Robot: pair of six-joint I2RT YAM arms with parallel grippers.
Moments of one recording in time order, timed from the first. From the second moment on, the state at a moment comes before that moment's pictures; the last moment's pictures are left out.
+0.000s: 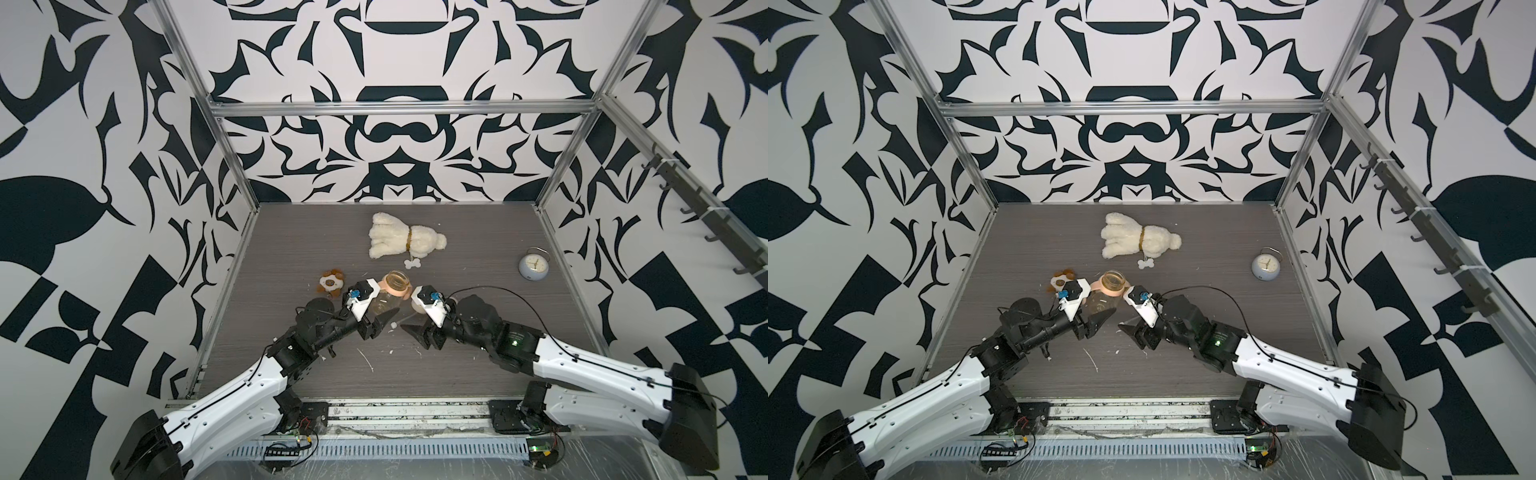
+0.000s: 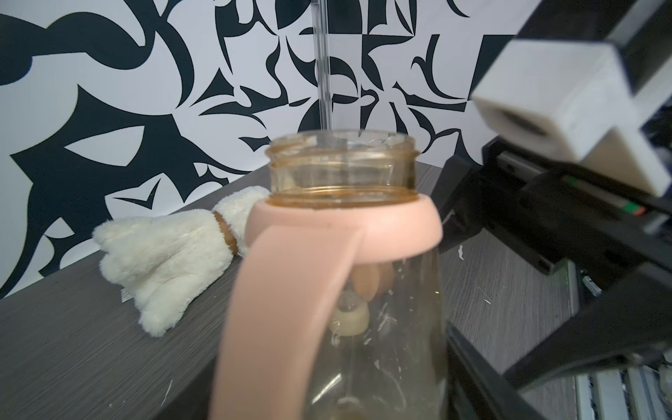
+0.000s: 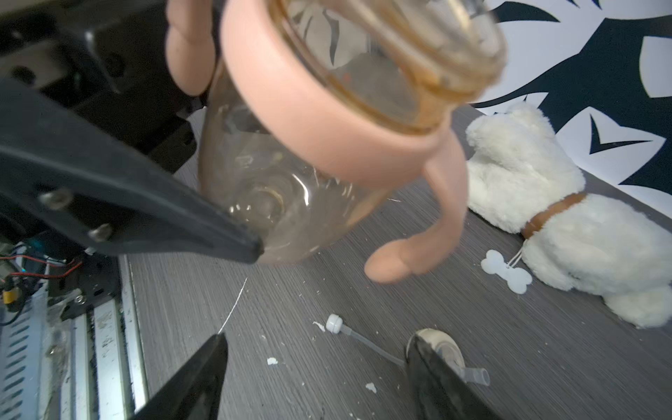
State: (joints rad) left arm -0.79 0.81 0.41 0.28 0.20 0.06; right arm 0.98 0.97 0.62 -0.05 -0.02 0.03
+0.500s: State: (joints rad) left arm -0.79 0.71 0.37 0.26 0.15 0.05; right arm 0.50 1.21 0.88 -0.41 -0.32 0.13
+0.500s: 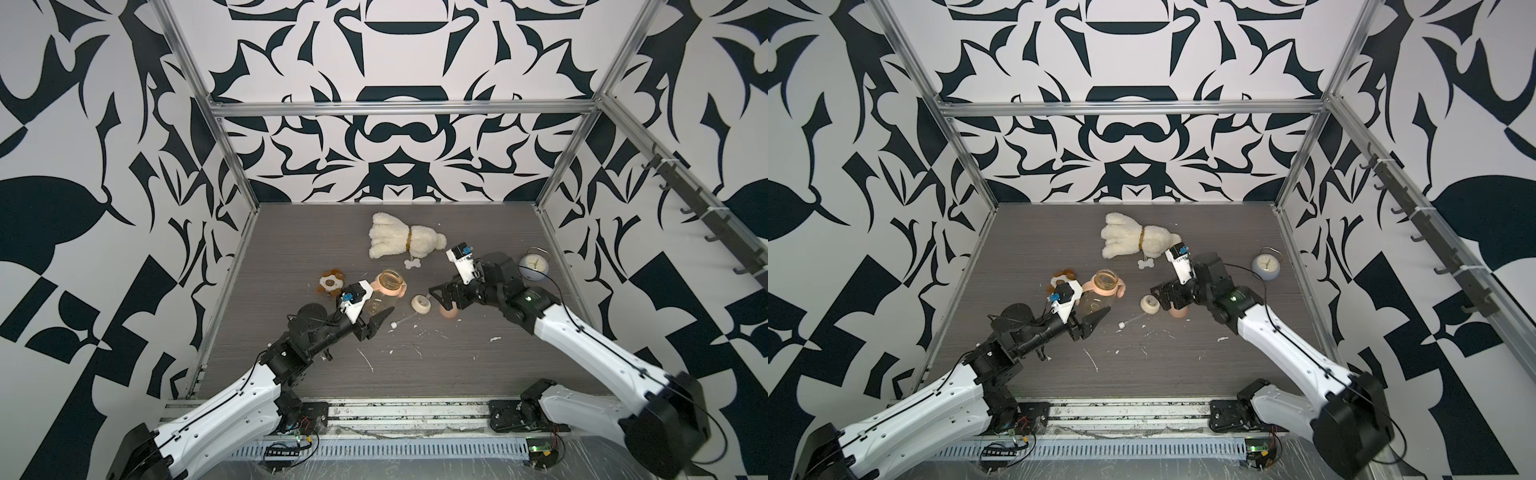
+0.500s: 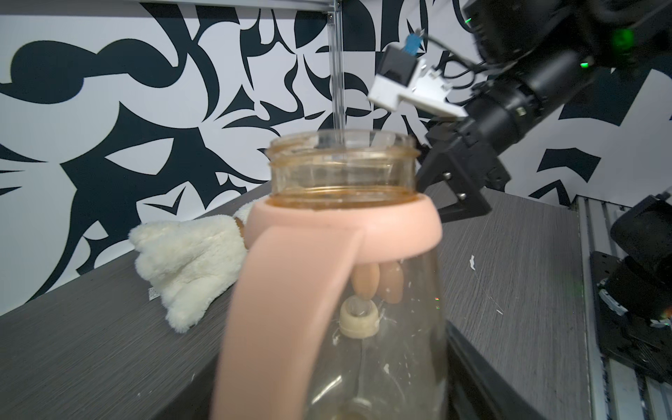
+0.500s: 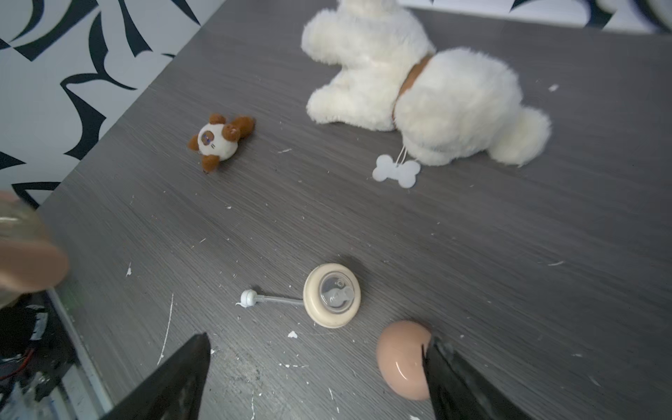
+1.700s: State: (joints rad) left arm -0.79 0.71 0.37 0.26 0.15 0.05; right arm 0.49 1.96 1.32 -0.76 -0.49 -0.14
